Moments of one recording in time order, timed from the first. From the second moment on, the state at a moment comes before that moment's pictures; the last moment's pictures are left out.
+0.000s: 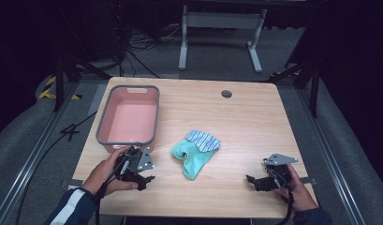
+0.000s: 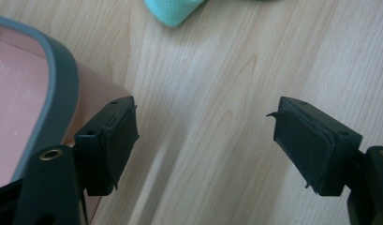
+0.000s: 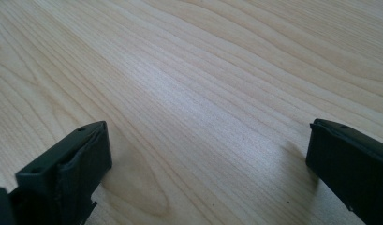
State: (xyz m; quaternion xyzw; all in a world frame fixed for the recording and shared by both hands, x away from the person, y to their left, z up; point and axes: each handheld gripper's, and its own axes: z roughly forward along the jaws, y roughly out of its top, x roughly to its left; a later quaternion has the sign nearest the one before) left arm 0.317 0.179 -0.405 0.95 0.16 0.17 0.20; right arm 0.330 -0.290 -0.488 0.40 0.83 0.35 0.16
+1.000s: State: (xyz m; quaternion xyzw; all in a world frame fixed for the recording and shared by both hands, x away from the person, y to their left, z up) left arm 0.317 0.238 -0.452 0.94 0.23 0.16 0.20; right arm 0.330 -0.290 -0.488 0.40 0.83 0.35 0.16
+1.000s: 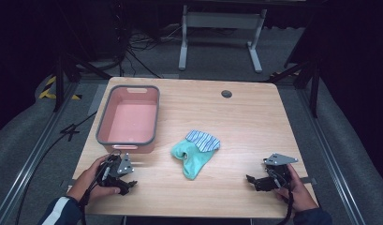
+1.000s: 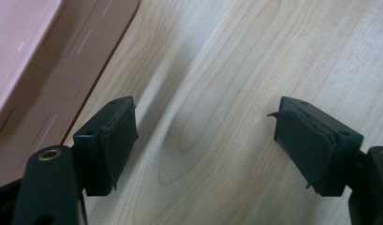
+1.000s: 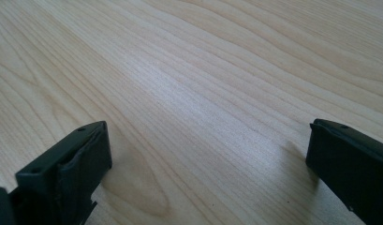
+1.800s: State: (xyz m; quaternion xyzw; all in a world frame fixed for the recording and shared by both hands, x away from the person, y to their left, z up) left arm 0.318 0.286 -0.483 0.88 0.31 0.11 0.35; right arm 0.330 -0.290 -0.488 0.40 0.83 0.35 0.16
